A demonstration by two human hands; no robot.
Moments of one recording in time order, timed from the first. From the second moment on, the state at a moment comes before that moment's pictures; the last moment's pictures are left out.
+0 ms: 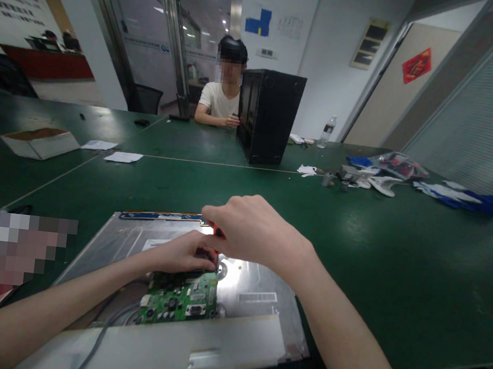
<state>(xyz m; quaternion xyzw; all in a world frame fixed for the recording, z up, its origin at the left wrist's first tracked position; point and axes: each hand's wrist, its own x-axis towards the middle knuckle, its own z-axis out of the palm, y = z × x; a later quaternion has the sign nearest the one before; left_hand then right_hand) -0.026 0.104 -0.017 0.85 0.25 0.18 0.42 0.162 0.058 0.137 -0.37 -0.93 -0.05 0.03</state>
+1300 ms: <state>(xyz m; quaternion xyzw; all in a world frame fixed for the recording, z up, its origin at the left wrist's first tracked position) -0.026 0.105 -0.017 0.87 0.23 0.18 0.40 0.164 0.051 0.141 -0.34 -0.94 0.02 0.03</state>
